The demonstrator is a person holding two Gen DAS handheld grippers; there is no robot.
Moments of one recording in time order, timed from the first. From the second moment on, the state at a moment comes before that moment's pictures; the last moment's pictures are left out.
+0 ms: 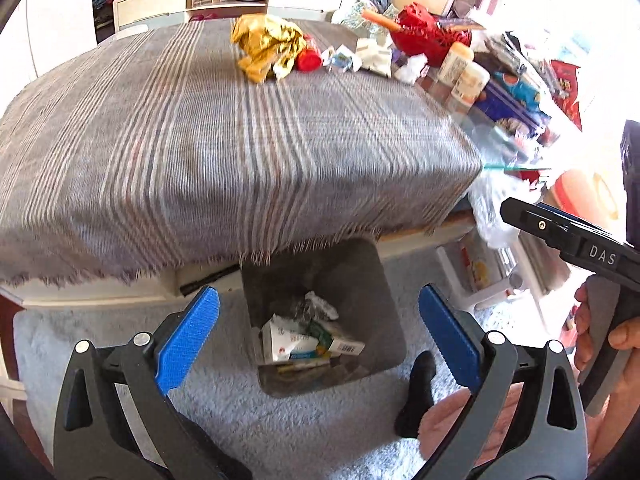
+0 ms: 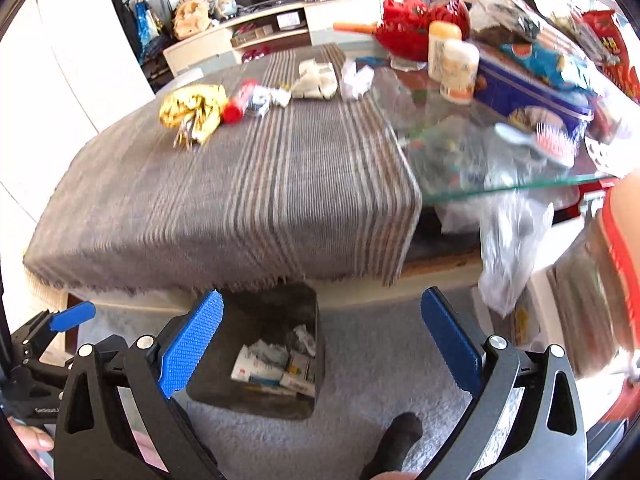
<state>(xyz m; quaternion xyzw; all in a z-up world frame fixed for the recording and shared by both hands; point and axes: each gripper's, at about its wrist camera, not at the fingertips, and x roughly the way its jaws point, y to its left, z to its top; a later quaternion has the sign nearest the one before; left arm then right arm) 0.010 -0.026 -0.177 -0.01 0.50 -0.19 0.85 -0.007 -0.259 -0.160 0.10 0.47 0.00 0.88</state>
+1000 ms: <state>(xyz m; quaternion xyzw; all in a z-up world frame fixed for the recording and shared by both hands) 0.263 -0.033 -0.144 0.00 0.46 -0.12 0.88 0.225 -0.311 -0.163 0.16 0.43 -0.05 0.89</state>
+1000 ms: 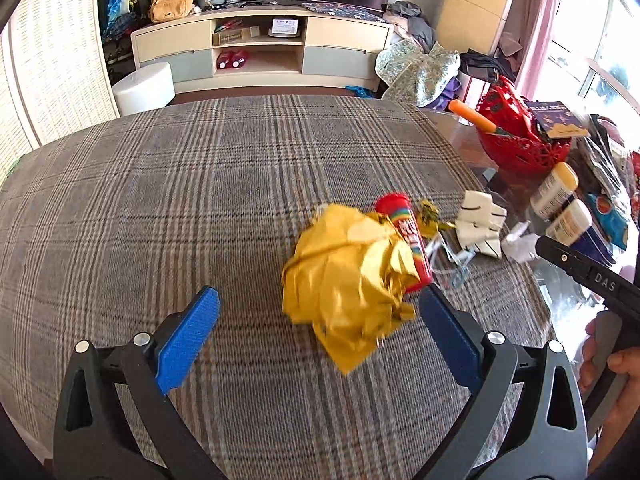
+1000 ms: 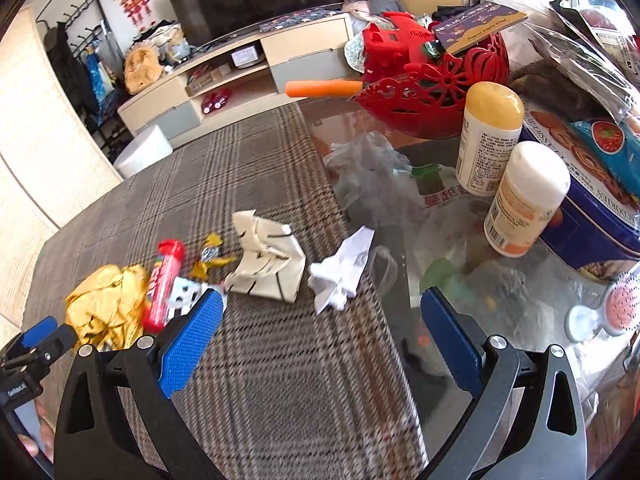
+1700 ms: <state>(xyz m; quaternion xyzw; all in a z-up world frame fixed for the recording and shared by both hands) 0.287 -0.069 -0.178 -0.01 0.46 -0.18 0.87 0.252 -0.320 -0.201 0.15 0.44 -0.04 0.88</state>
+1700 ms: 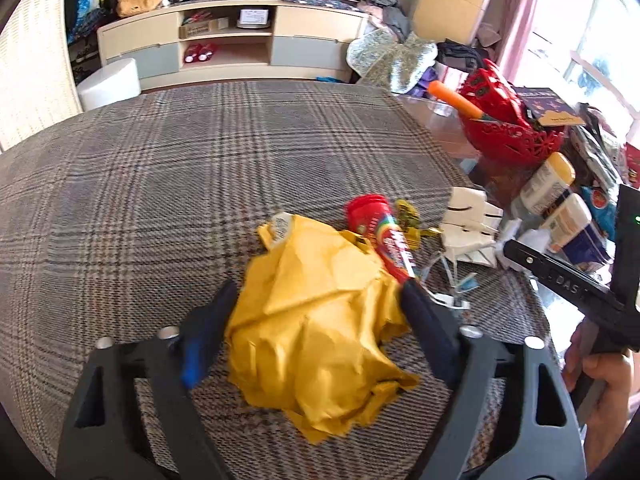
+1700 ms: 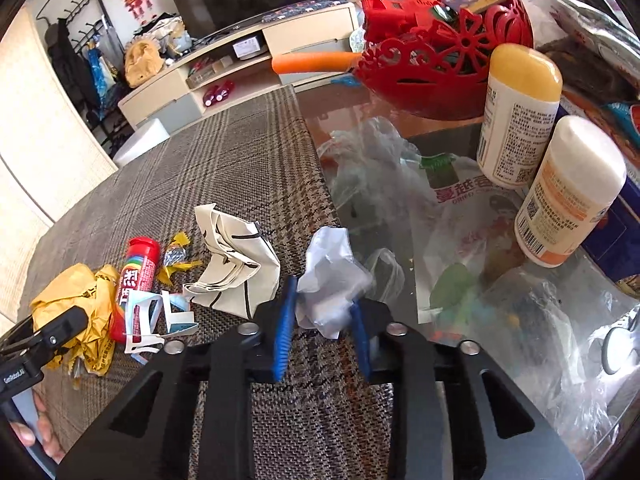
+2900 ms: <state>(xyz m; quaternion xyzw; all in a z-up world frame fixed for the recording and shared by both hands) 0.007 -0.032 -0.145 -0.04 0.45 -0.17 0.88 -0.005 -0.224 -0.164 0.11 0.47 0.05 0.87</state>
